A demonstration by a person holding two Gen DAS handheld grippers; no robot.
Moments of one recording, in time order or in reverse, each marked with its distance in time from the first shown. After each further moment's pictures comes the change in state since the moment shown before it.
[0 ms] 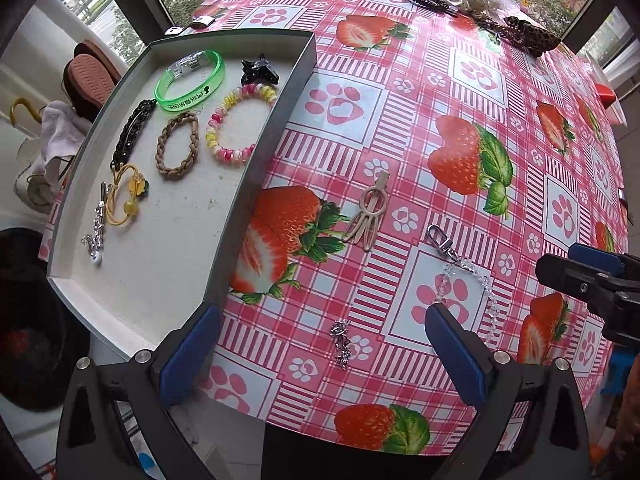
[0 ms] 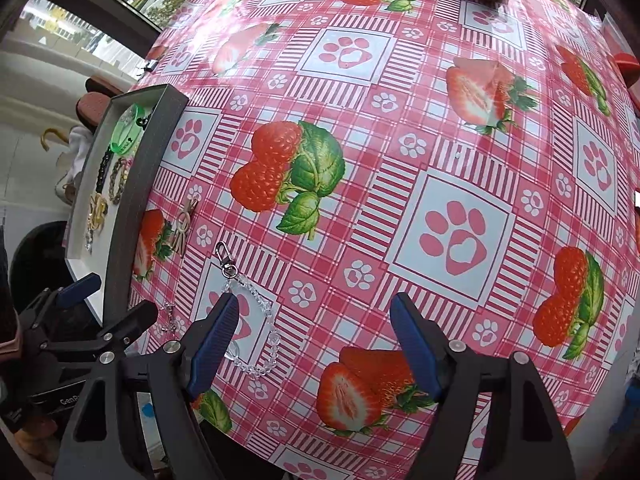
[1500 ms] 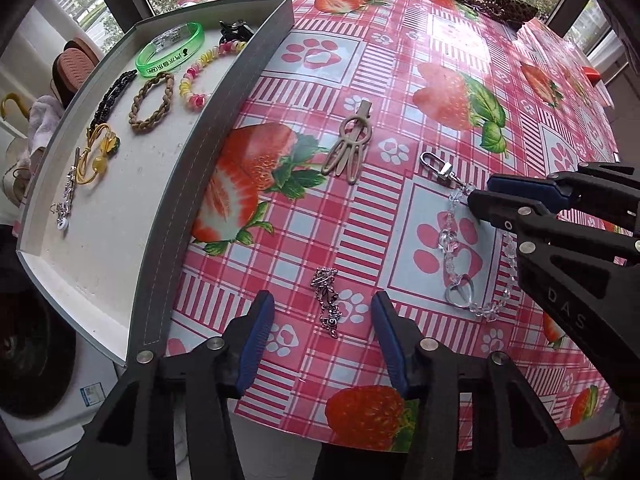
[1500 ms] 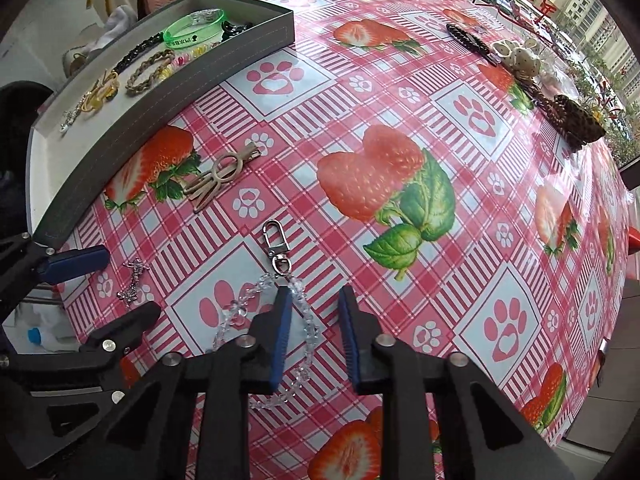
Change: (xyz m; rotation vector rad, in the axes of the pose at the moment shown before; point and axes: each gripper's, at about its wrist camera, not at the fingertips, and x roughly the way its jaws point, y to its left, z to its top) left arm 0.025 -0.012 -0.052 0.054 -0.040 -0.040; right arm 0.055 0.099 -0.008 -0.461 -0.073 -0.249
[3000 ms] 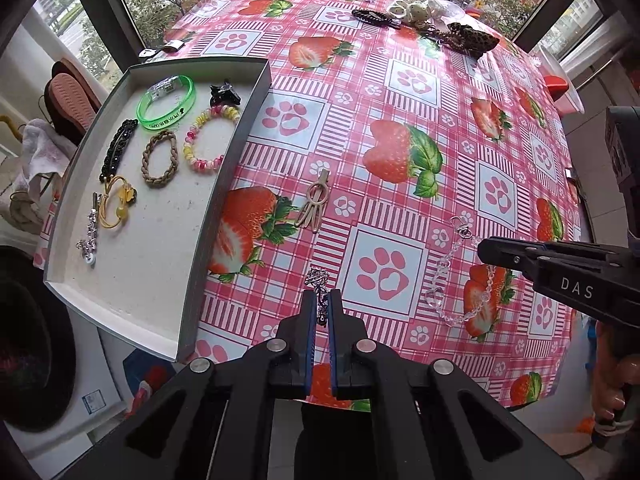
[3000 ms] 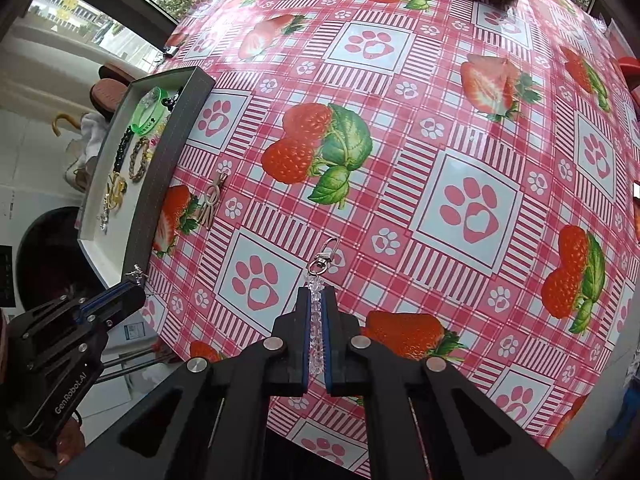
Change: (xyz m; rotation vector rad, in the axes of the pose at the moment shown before) left arm -0.074 -0.011 0.040 0.029 0.009 -0.104; right arm -0.054 -0.085 -0.047 0.466 0.093 0.264
